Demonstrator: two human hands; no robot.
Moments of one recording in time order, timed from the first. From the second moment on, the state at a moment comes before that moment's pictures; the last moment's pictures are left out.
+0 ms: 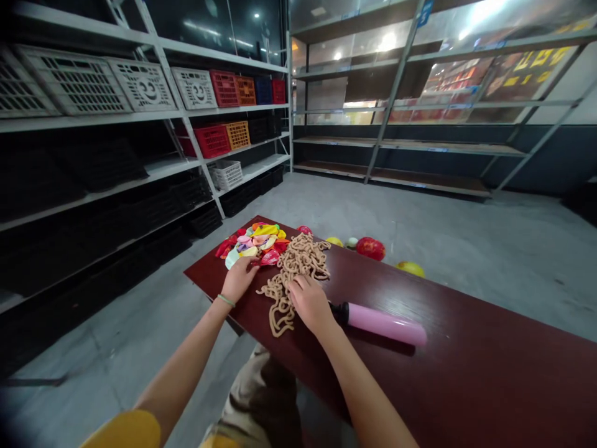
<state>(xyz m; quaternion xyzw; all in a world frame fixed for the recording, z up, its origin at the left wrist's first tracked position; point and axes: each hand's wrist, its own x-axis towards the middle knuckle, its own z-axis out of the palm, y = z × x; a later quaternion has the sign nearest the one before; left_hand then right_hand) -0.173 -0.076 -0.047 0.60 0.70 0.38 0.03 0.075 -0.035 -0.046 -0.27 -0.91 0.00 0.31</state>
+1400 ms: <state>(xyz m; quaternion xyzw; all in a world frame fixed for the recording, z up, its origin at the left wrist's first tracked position) -0.032 0.033 -0.007 0.10 0.24 0.68 0.69 0.245 -0.020 -0.004 -0.42 -0.88 0.18 0.11</state>
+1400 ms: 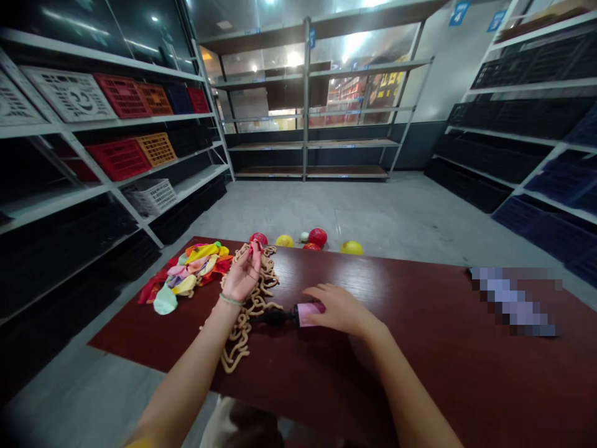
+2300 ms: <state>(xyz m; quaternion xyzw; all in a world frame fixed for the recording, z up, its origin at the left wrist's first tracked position) -0.016 0.027 -0.010 0.25 0.33 0.74 0.54 0.214 -0.028 -0.020 -0.52 -0.83 0.06 0.19</state>
